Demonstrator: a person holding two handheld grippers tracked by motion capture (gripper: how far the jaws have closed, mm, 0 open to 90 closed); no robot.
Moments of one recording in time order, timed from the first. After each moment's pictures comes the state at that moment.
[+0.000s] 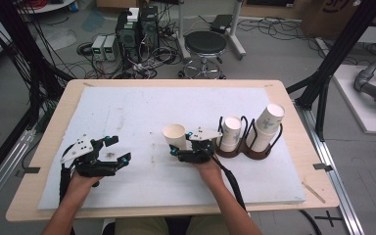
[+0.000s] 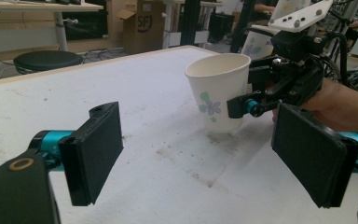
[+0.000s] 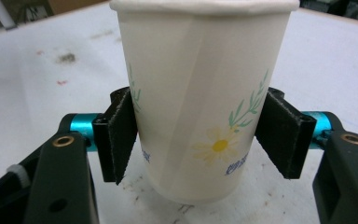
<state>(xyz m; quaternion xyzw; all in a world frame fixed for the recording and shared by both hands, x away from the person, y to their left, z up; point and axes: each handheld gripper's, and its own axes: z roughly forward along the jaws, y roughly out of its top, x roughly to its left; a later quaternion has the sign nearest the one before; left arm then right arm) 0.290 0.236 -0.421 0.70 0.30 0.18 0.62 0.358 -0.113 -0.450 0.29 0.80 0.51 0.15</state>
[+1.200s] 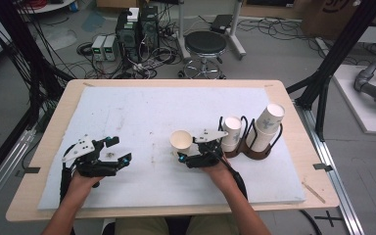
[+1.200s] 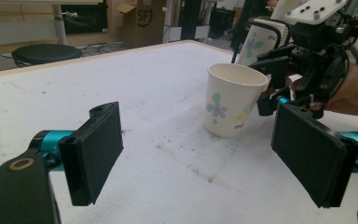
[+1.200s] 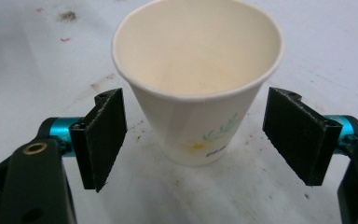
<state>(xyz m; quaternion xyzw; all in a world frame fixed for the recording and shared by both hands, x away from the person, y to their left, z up) 0.292 0.235 -0.423 0.71 0.30 0.17 0.62 0.346 -0.135 -0.437 0.29 0.83 0.45 0.13</state>
